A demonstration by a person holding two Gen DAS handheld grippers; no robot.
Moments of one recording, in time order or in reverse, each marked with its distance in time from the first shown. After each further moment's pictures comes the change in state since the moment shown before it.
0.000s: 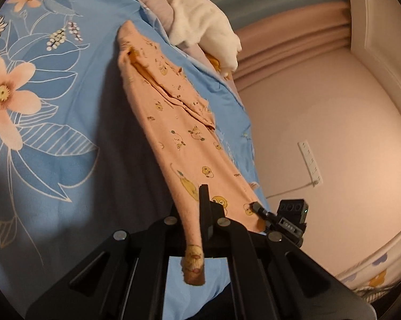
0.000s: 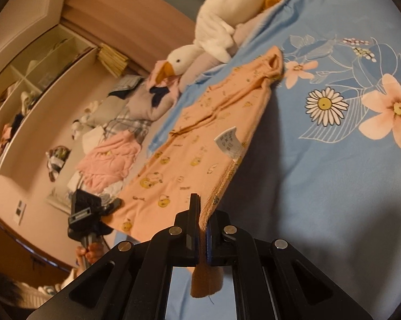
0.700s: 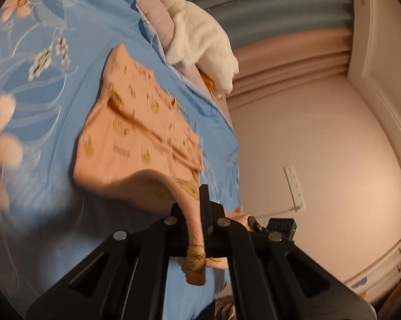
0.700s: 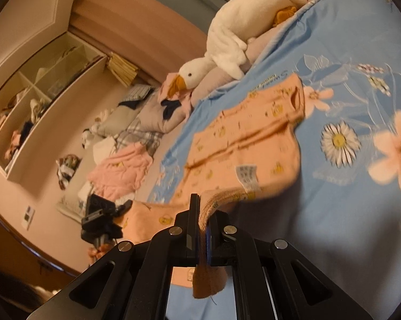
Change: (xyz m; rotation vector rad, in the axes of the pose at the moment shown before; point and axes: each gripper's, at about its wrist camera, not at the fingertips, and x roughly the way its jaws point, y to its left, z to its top) left arm 0.016 0.006 0.074 -0.113 -0.080 -0.089; right arm 0.007 0.005 0.065 0.011 -0.053 0.048
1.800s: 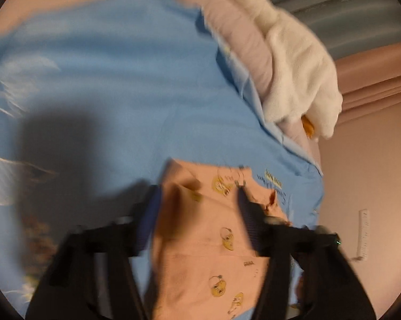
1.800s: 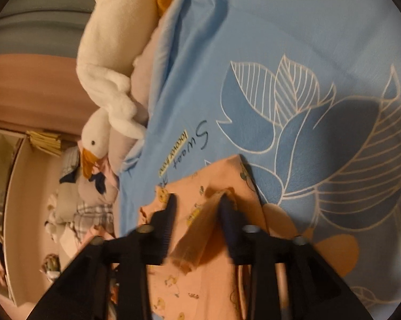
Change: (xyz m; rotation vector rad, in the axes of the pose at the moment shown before) left arm 0.106 0.084 0.212 -0.045 -0.025 0.480; right arm 0.118 -0.150 0.160 0.420 -0.016 -0.223
